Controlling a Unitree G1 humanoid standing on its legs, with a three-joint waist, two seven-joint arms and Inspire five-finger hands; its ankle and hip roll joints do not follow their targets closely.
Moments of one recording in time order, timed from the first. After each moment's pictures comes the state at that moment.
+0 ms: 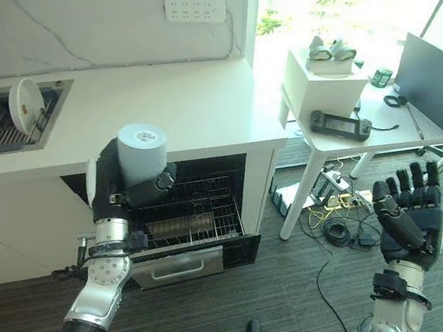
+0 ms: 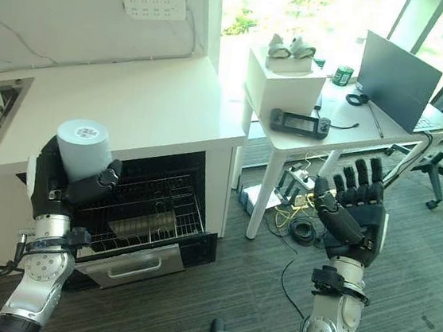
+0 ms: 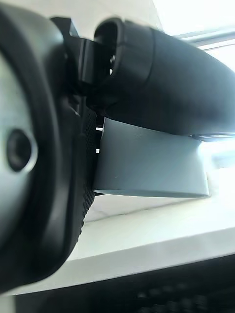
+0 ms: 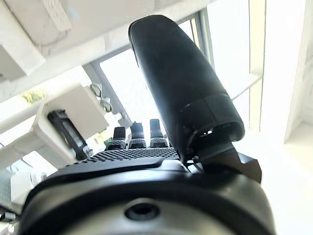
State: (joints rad) left arm -0.02 0.36 -0.02 0.10 0.01 -0.41 0.62; right arm 0.04 -0.29 -0.13 -0.01 0.87 -0.41 0.14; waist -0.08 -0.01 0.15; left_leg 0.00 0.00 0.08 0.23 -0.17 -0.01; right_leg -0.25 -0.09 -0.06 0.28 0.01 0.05
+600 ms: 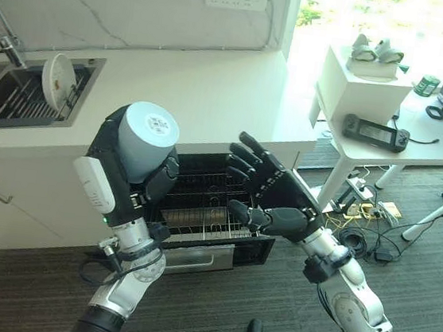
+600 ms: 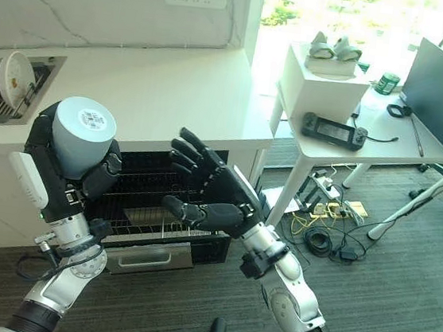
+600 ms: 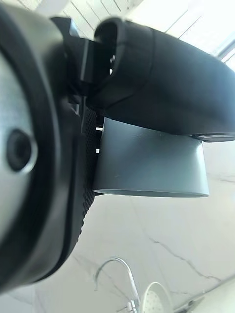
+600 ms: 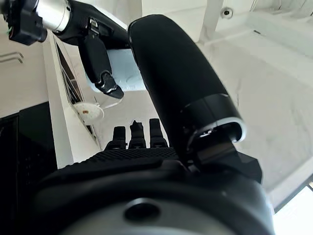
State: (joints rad) left arm -0.16 0.35 -0.20 0.18 0.56 -0.35 1.15; right arm -0.27 -0.43 0.43 -0.08 0.86 -0.16 0.39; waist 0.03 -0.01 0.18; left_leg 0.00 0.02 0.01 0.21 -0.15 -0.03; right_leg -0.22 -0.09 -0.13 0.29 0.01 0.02
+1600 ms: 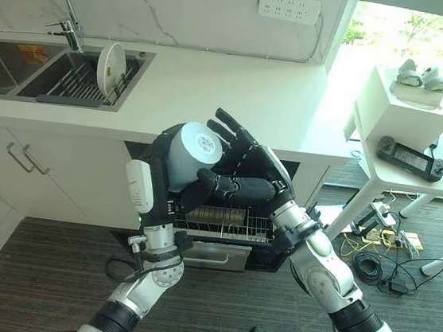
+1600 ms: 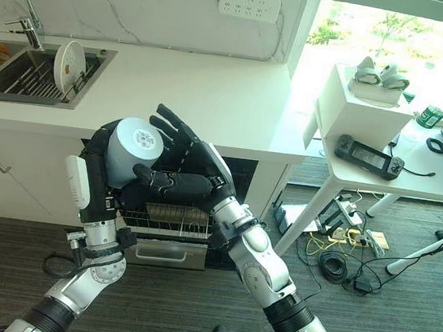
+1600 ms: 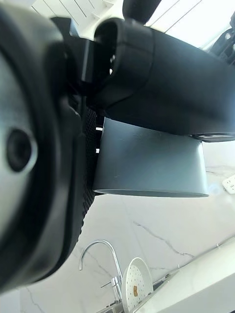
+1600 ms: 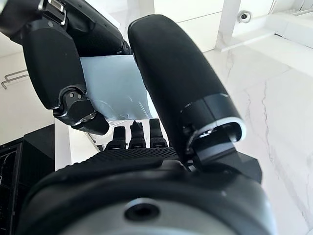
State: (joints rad) left arm -0.18 0.33 -0.32 0.24 0.52 -0.40 1.03; right arm -0.42 -0.32 0.47 -0.02 0.83 -0.08 0.14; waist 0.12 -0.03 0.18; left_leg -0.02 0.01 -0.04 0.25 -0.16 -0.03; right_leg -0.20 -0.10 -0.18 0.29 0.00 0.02
